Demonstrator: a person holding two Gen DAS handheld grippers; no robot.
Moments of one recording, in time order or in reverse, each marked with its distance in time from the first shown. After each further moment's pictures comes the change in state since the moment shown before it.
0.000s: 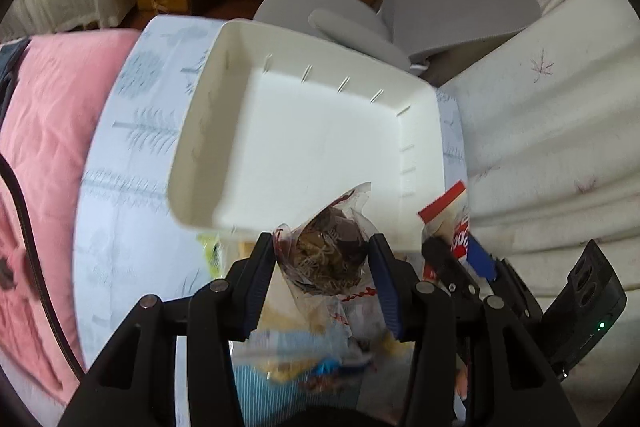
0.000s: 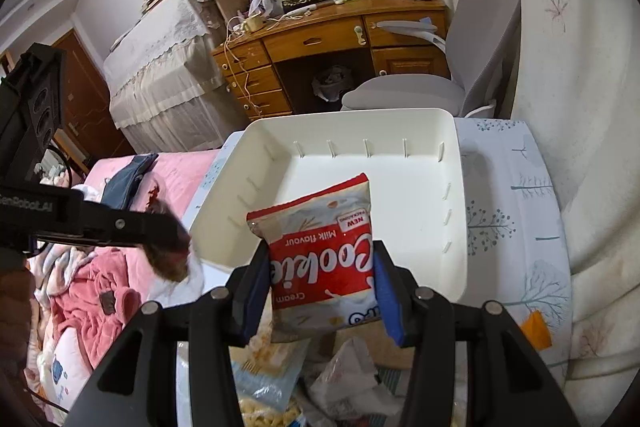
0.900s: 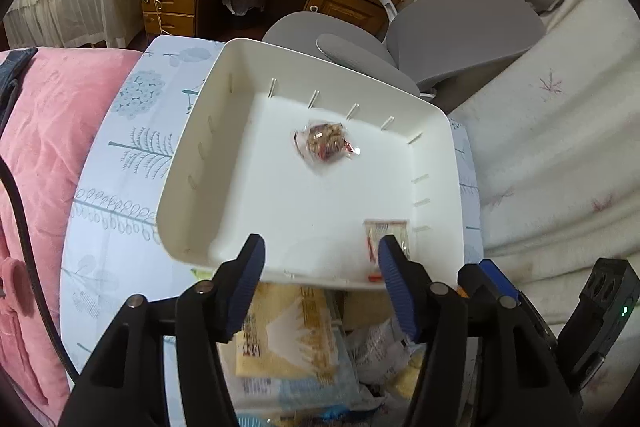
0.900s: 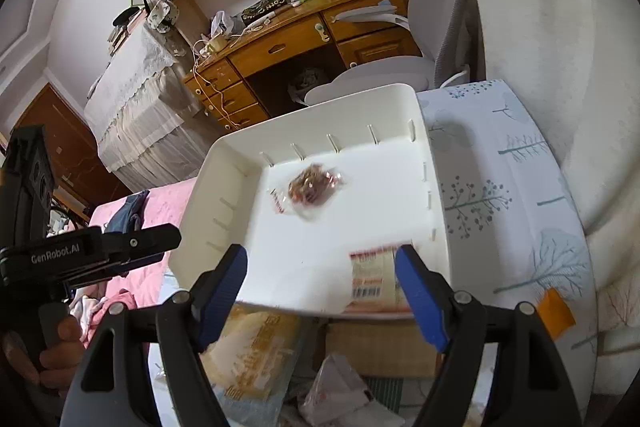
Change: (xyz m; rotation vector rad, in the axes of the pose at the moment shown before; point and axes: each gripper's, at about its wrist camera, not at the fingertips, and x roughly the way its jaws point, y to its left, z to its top) left arm 0.025 0.008 -0.012 -0.006 -0.126 0.026; right arm 0.015 -0.043 -0.009 0.192 -0.013 0.004
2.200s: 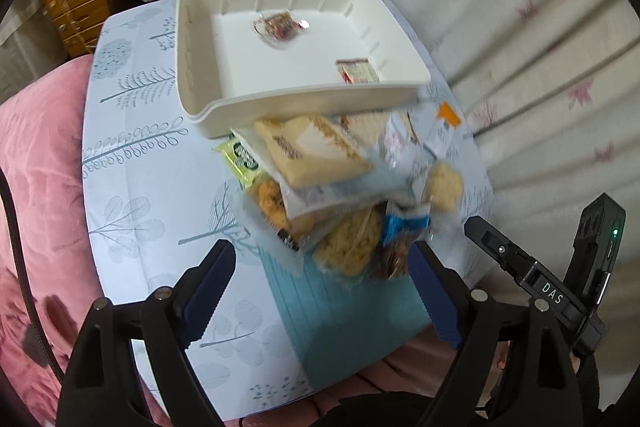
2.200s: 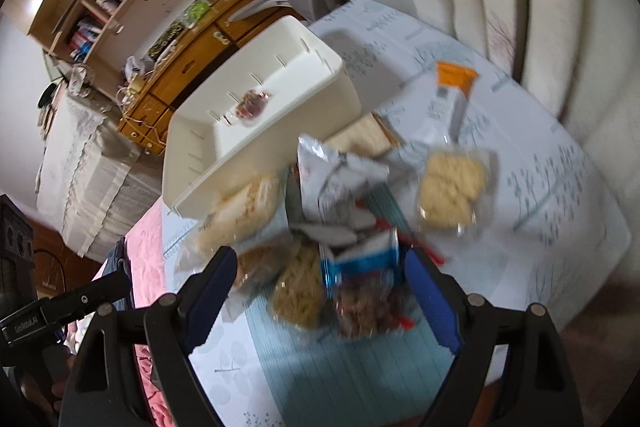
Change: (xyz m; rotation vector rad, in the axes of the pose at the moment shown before) left arm -0.058 0.054 -0.107 0.418 0.249 -0.114; right arm -0.085 0.039 -0.173 0.431 -0.017 -0.201
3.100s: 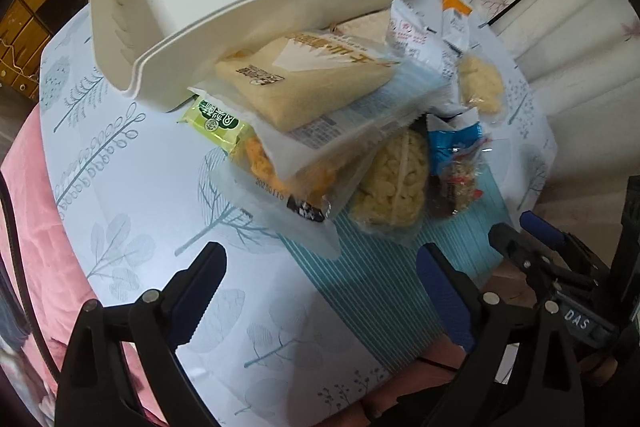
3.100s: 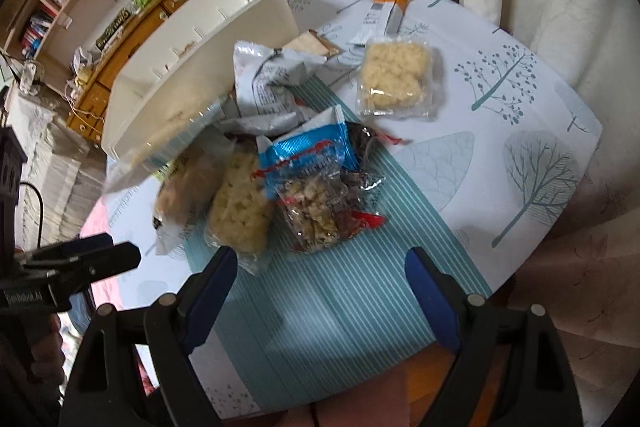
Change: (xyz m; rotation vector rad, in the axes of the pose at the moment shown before) left arm 0.085 -0.005 -0.006 0.281 0.218 0.102; right arm 0.024 -0.014 -0.081 0.070 0.057 -0.187
